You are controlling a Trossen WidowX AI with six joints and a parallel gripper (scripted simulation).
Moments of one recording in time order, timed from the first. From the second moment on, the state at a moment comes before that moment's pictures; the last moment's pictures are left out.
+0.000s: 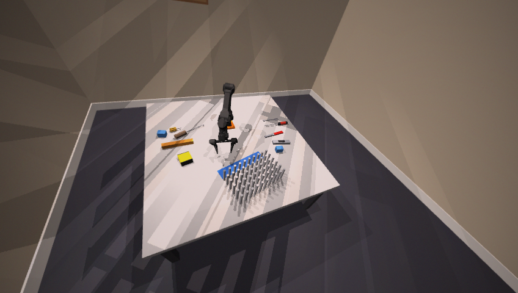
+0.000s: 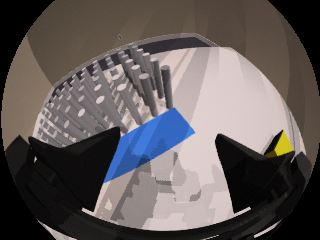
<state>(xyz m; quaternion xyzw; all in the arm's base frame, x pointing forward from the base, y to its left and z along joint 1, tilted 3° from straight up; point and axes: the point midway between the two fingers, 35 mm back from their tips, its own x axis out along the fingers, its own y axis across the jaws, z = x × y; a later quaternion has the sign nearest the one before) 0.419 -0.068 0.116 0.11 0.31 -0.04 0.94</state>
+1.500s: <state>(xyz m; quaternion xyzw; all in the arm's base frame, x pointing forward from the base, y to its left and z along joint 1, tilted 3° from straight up) 0.130 -0.390 0.090 0.32 0.63 -0.34 0.61</state>
